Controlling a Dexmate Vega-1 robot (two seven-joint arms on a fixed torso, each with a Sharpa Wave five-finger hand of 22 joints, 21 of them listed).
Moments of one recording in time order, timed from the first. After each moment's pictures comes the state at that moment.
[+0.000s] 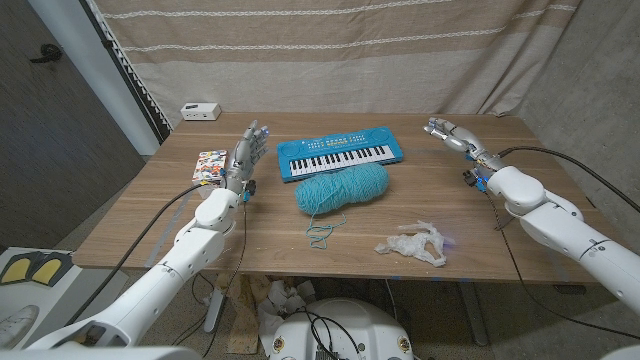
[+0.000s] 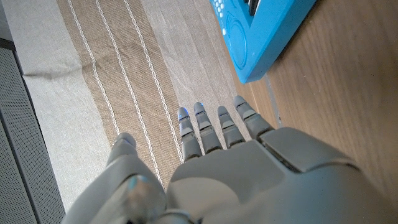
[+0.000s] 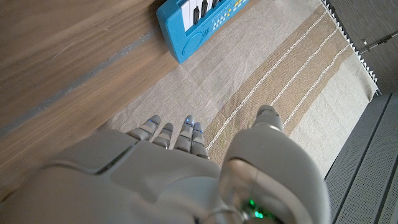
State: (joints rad) left arm 0.95 0.53 0.34 -1.46 -0.57 -0.27 0.17; left_hand 0.17 0.01 0.23 -0.15 0.24 0.41 -0.15 0.22 0.19 0.39 -0.12 0.22 0.19 0.21 -0.04 0.19 0.17 0.25 0.03 0.20 0.18; right arm -0.93 -0.85 -0.34 -1.51 0.34 0.25 -0.02; right_hand 0.58 0.15 -0.13 -0.07 0.46 0.04 -0.01 0.21 0.18 0.10 -0.09 0.24 0.19 -0.09 -0.04 0.18 0.18 -0.06 -0.03 0.19 0.18
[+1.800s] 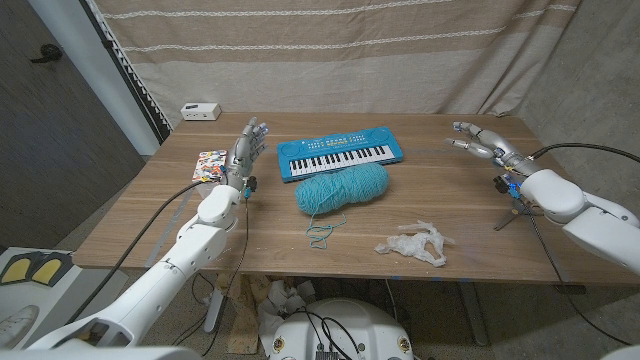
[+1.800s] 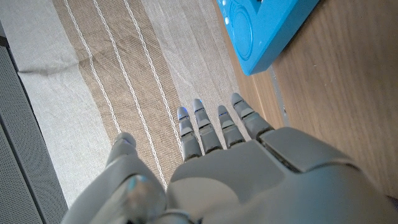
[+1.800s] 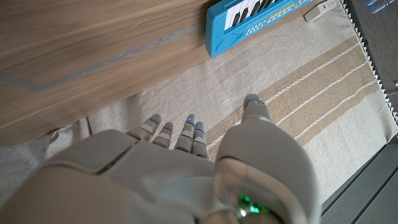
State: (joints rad) left arm 0.94 0.52 0.34 -1.47 -0.55 -0.25 0.23; left_hand 0.17 0.00 0.23 -0.14 0.24 0.44 -0.14 0.22 0.19 0.44 -0.12 0.22 0.19 0.21 -0.04 0.19 0.17 0.29 -0.03 0.21 0.18; right arm -1.15 -1.04 -0.17 -1.70 0.27 0.14 -0.12; right_hand 0.71 0.19 -0.03 -0.12 0.46 0.06 -0.04 0.21 0.18 0.13 -0.12 0.25 0.19 -0.08 -0.04 0.18 0.17 -0.05 -0.03 0.20 0.18
